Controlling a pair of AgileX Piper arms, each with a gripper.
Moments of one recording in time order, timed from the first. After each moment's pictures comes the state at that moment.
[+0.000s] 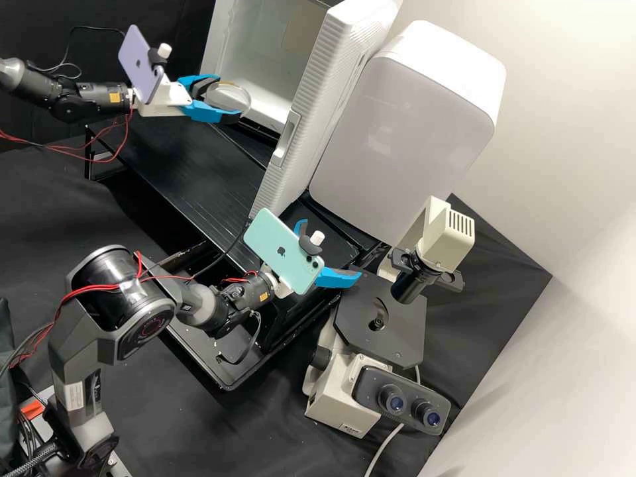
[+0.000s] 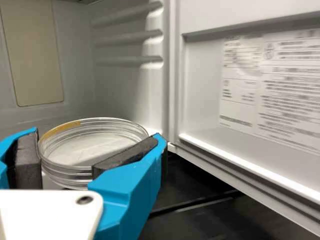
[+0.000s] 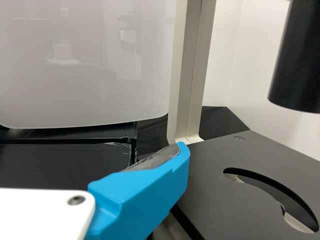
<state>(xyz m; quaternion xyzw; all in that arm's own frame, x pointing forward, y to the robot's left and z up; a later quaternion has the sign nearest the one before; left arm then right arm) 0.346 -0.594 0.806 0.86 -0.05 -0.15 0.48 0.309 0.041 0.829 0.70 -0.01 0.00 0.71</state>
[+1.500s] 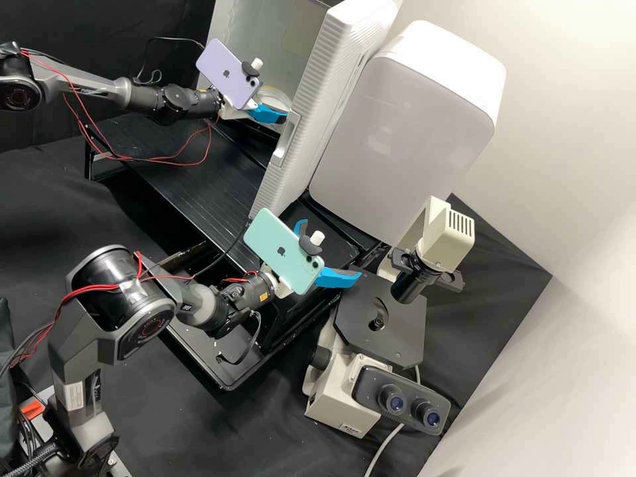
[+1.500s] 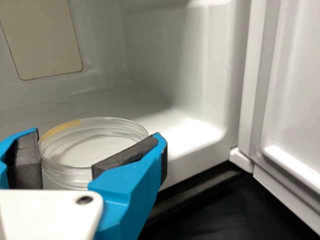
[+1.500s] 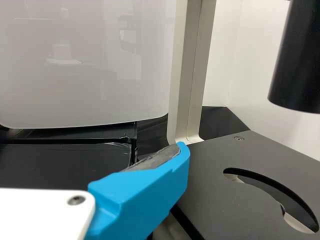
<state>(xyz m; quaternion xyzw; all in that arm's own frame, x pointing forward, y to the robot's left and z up) 0.501 -0.622 0.766 0.88 0.05 -0.05 0.46 0.309 0.041 0.829 0.70 -0.01 0.00 0.71</state>
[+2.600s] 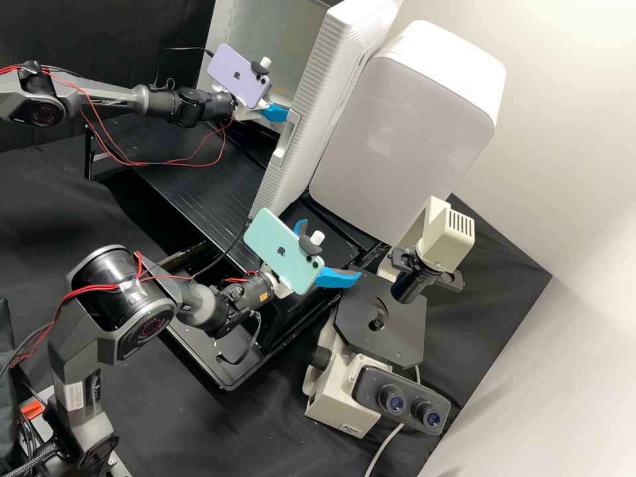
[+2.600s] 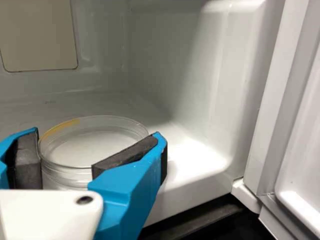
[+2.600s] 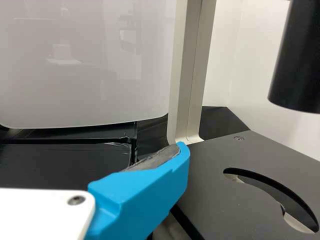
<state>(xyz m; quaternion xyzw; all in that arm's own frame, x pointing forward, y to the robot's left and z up) 0.536 -0.621 0.755 0.86 0.06 -0.04 0.50 0.309 0.041 0.829 0.70 -0.01 0.00 0.71</state>
